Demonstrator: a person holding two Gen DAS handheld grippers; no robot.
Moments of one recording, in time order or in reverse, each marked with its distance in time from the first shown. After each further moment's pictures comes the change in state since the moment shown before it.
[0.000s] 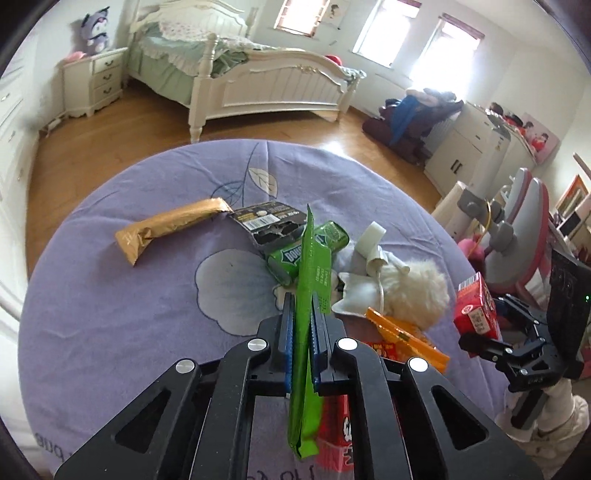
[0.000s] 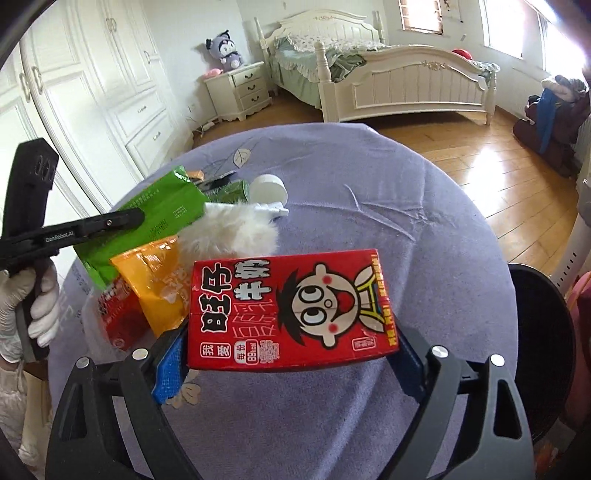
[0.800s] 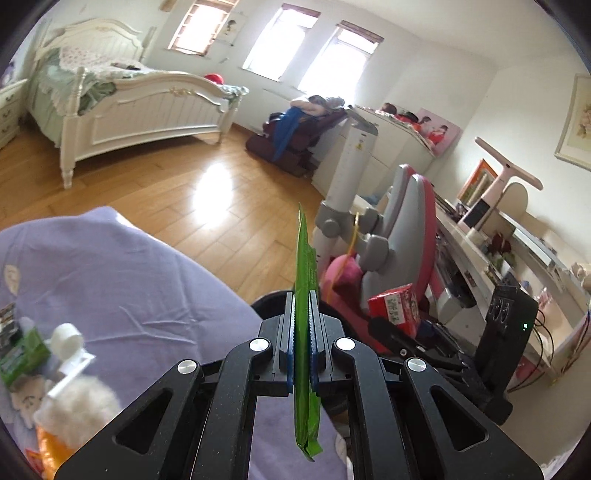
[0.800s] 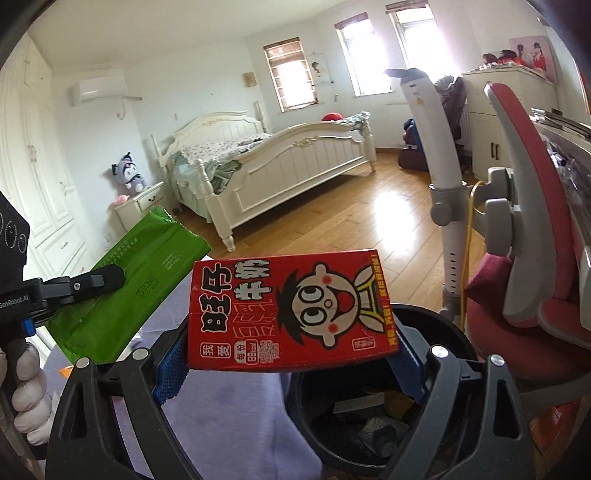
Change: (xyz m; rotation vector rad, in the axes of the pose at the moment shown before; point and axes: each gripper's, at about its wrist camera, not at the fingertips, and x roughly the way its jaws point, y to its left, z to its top) left arm 0.058 -0.244 0.051 0.159 -0.050 -0.418; right arm -0.117 -0.144 -0.025 0.306 -0.404 -0.305
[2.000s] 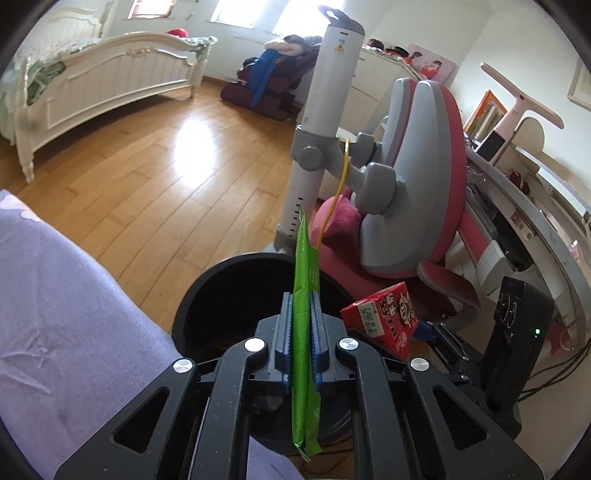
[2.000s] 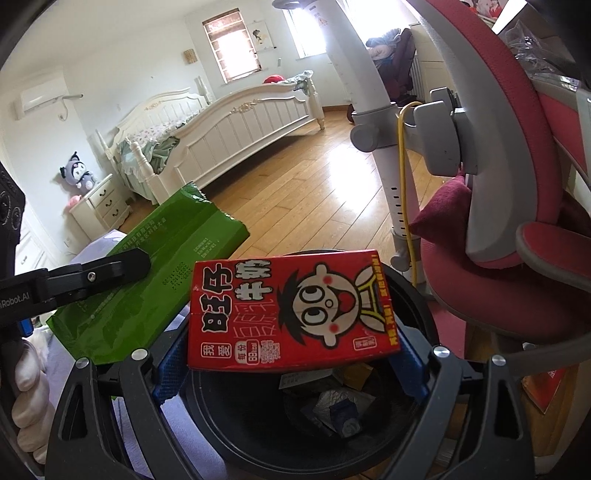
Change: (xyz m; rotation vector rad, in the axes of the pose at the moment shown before) left arm 0.184 -0.050 -0.019 0.099 0.212 0.009; right arm 0.037 -0.107 -0.044 0.136 0.126 -0.130
